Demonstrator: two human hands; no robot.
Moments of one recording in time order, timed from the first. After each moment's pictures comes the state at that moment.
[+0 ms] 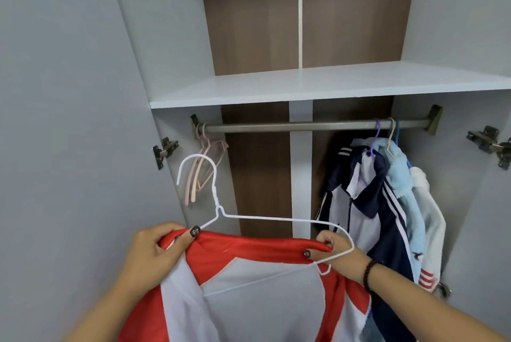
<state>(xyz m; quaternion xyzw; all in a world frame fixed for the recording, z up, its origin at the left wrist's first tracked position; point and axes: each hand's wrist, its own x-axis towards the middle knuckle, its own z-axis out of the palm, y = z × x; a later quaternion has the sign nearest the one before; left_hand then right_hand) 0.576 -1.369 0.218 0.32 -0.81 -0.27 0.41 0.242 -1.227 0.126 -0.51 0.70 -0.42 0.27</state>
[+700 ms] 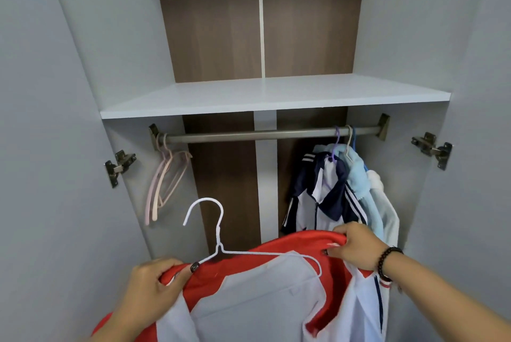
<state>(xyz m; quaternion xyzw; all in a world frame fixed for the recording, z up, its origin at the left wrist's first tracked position) 0.540 -1.392 0.165 0.25 -0.86 -0.24 0.37 0.197 -1.172 0.179 -0.44 0.85 -0.27 0.13</state>
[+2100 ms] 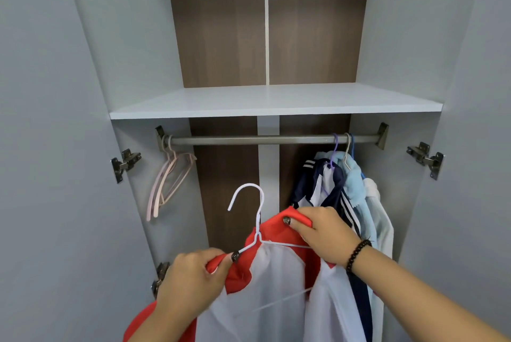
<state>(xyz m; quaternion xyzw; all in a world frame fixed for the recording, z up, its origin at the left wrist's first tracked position) 0.481 -1.307 0.189 0.33 -0.86 -0.19 0.32 0.257 -1.177 0.246 -0.55 0.77 -0.33 0.05</state>
